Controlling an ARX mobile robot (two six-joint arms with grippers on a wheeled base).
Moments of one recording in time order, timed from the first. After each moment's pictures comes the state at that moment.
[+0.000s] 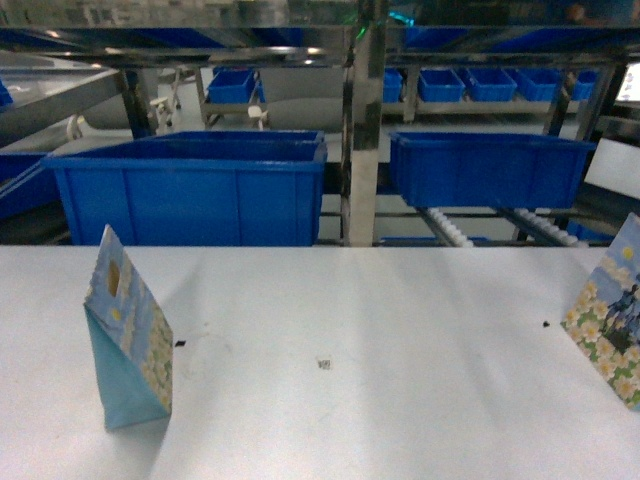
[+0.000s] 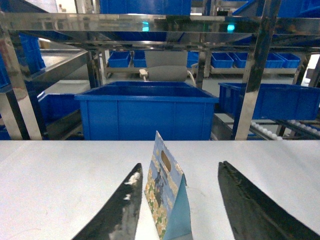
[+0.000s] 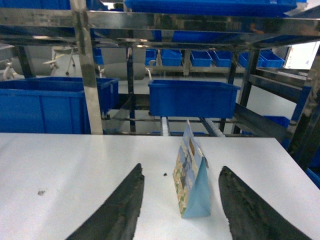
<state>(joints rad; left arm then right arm) -0.40 0.09 0.01 0.07 -0.41 -0.02 0.00 -0.01 0.00 -0.02 0.00 0.02</state>
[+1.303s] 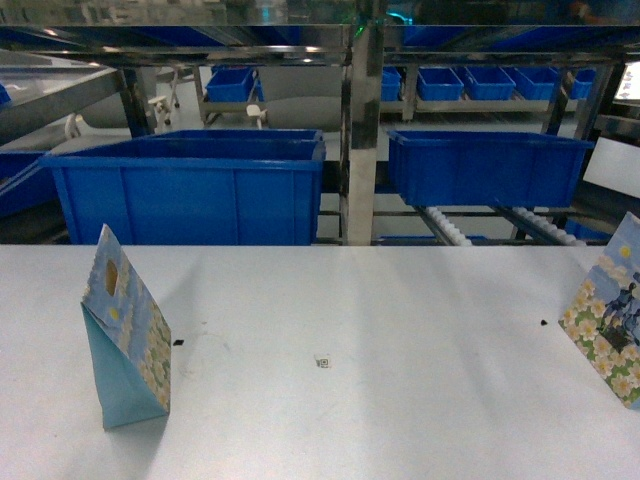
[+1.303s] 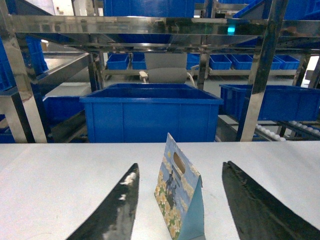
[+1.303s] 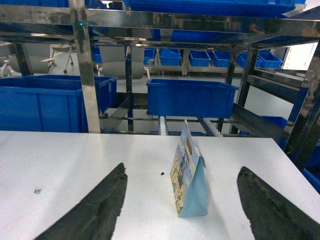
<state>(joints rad) 0.00 0.01 0.01 0.00 0.00 -0.01 0.00 0.00 0.01 0.00 0.00 0.00</state>
